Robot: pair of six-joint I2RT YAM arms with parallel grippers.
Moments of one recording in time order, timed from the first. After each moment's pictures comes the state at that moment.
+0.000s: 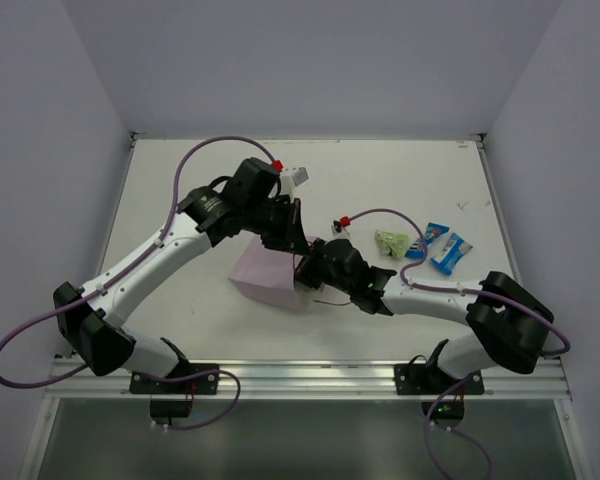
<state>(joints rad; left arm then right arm) -0.73 1.43 1.46 -0.85 0.42 -0.57 0.94 1.47 0.69 0.36 0.09 1.39</state>
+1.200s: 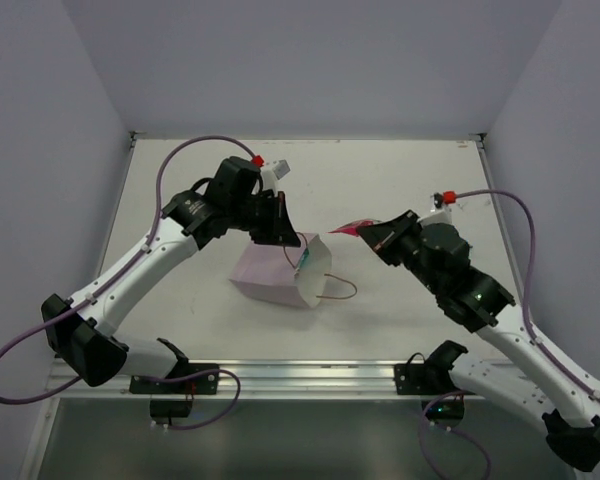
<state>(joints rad) -0.64 1.36 1.38 -0.78 0.42 -0.59 0.72 0.78 0.83 -0.34 0.22 1.15</state>
